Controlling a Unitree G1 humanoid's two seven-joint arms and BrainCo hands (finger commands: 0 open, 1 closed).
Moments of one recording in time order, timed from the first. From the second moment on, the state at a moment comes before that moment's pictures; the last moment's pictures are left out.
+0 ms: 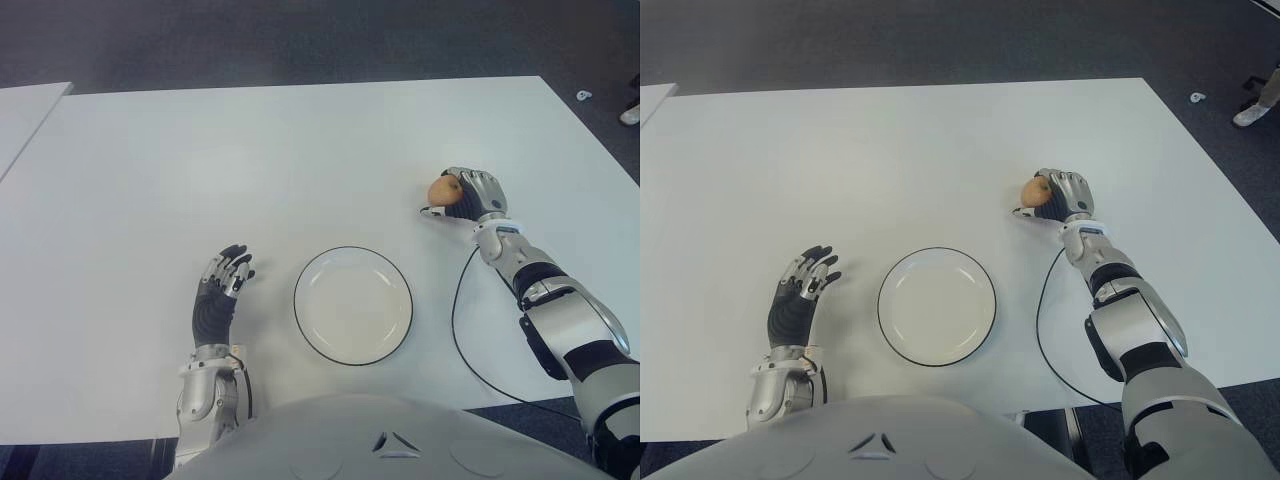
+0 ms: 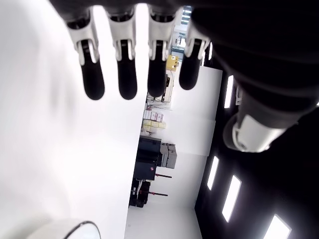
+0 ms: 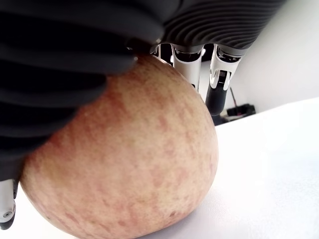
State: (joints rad) left arm 0.64 -0.08 -0.02 -0.24 -0.16 -0.24 -0.03; right arm -0.67 -0.50 0.48 1.30 -0.65 -0.41 -0.54
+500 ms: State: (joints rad) left arm 0.64 -0.08 -0.02 -0.24 -0.16 -0.23 -0.03; right arm -0.67 -0.51 0.46 1.30 -0.64 -0.42 -0.52
